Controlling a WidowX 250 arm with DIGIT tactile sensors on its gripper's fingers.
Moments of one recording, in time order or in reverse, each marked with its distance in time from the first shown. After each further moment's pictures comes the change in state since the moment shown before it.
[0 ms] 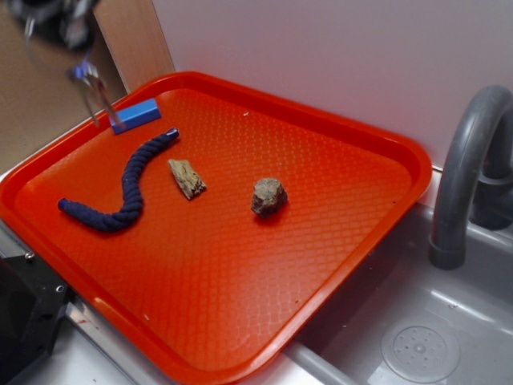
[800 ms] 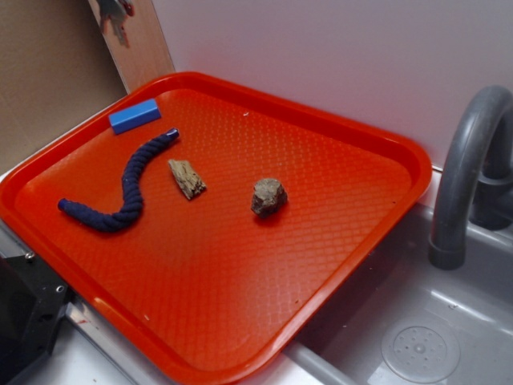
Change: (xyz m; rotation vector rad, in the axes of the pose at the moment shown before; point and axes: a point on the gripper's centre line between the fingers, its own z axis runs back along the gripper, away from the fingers) arm 0.018 0.012 0.018 -0.068 0.101 0.076
